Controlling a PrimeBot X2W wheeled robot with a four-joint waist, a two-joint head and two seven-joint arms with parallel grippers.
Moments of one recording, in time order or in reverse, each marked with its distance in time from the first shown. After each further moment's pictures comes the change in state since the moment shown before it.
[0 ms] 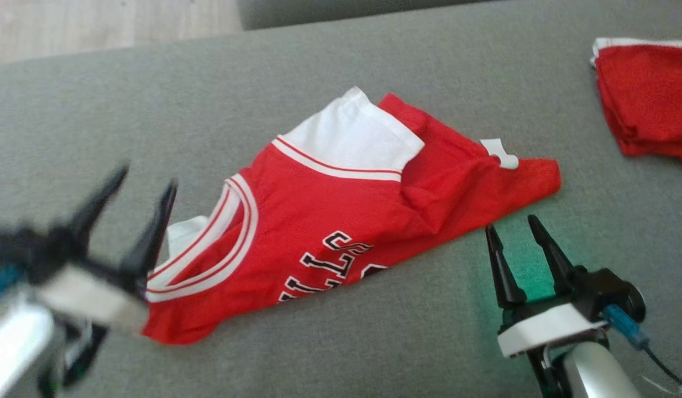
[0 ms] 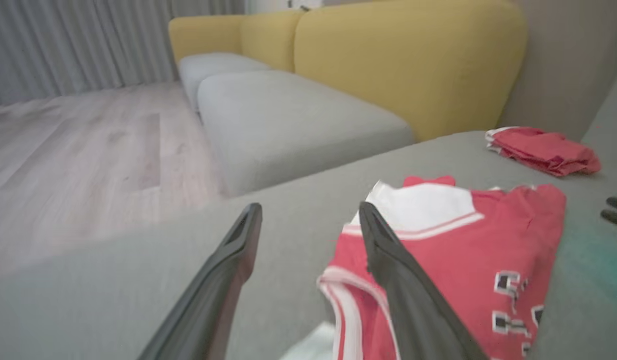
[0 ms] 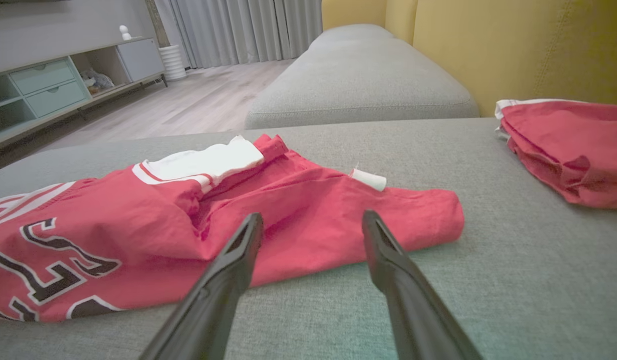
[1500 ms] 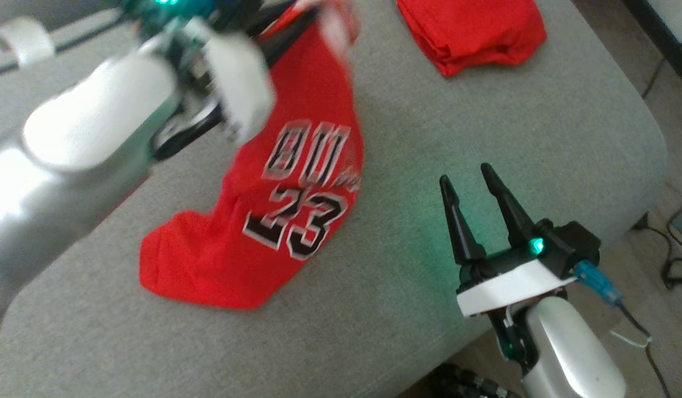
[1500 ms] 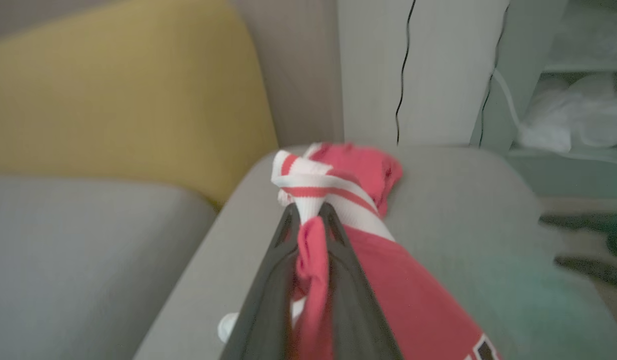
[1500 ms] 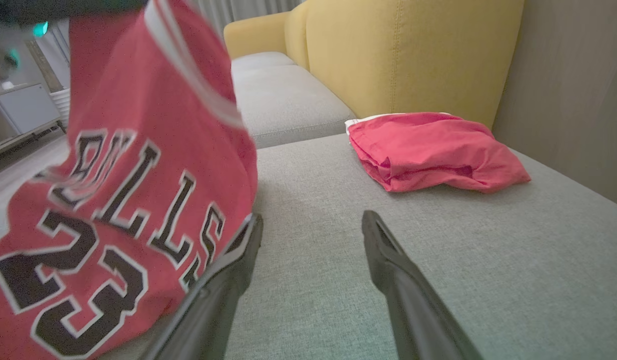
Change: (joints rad) left arm -1.091 -0.327 -0.648 0.462 -0.122 -0.259 0.331; right arm -0.164 0.031 0.141 -0.007 0.110 0.000 0.000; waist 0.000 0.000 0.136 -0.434
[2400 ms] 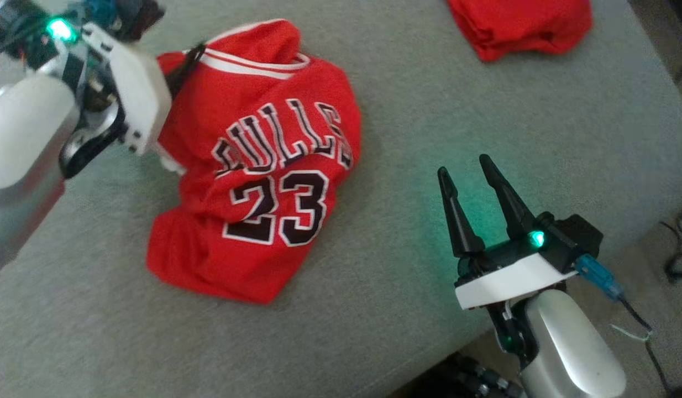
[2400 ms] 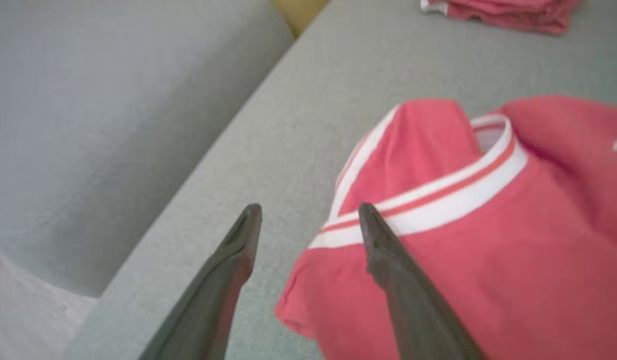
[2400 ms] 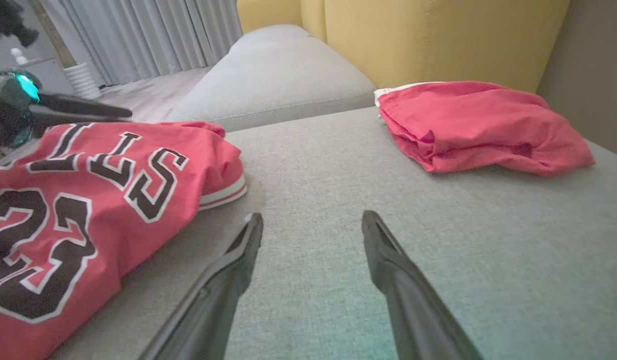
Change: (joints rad) left arm 0.114 0.123 0.125 0.144 0.100 0.000 0.166; right arm -0.012 0.000 0.006 -0.018 0.005 0.000 0.000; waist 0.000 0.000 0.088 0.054
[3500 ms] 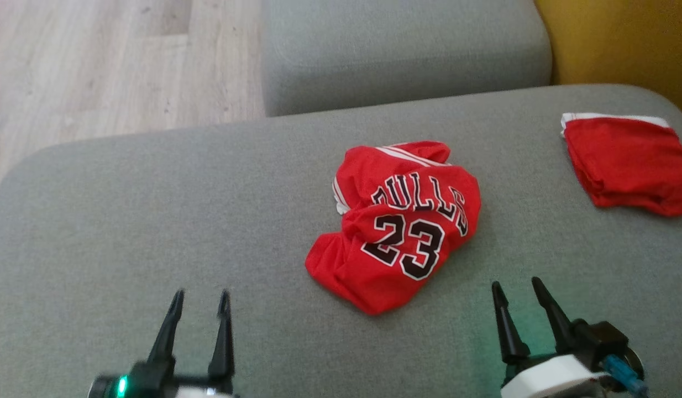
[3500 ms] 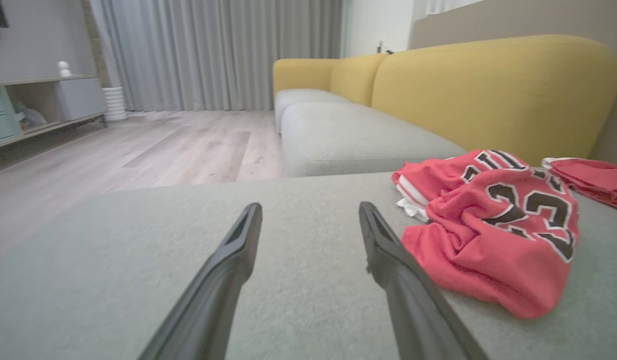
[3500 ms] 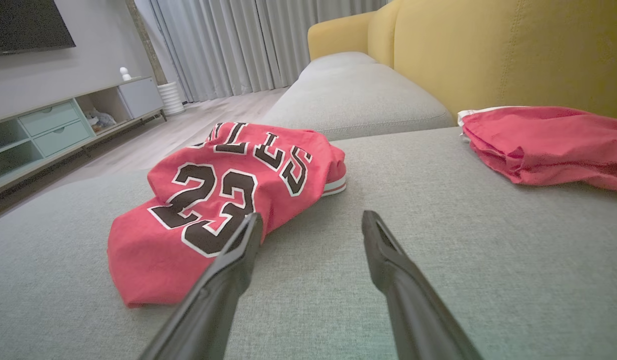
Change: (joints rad) left arm 1.365 -0.556 1.052 -0.337 0.693 0.144 -0.571; right arm 0.312 0.000 -0.185 0.073 -0.080 0.000 0.000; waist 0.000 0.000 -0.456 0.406
